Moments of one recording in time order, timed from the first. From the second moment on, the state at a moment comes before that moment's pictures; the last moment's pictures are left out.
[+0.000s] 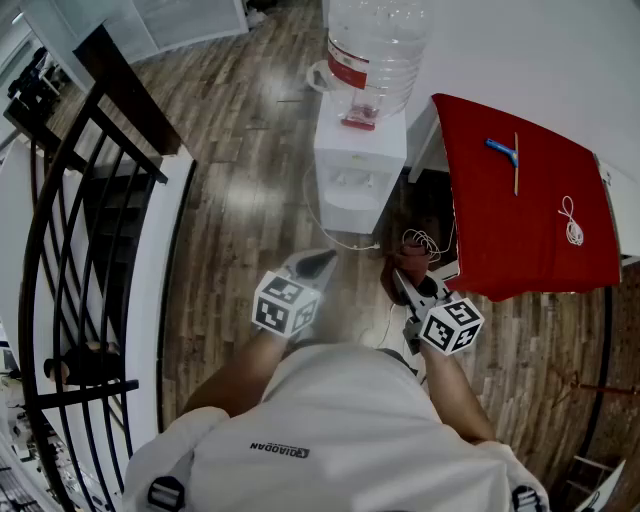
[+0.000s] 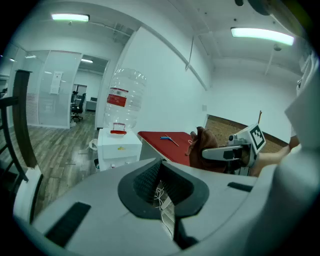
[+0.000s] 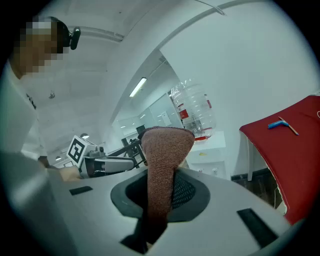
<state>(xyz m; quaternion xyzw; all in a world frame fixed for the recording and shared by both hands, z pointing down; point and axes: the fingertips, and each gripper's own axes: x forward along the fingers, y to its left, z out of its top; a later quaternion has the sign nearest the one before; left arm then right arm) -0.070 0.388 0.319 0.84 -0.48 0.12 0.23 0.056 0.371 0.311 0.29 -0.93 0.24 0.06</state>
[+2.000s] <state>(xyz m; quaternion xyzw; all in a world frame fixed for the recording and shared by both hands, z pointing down) -0.017 0.313 0.342 0.83 -0.48 0.22 0.19 0.152 0.264 0.366 0.33 -0.88 0.33 0.02</state>
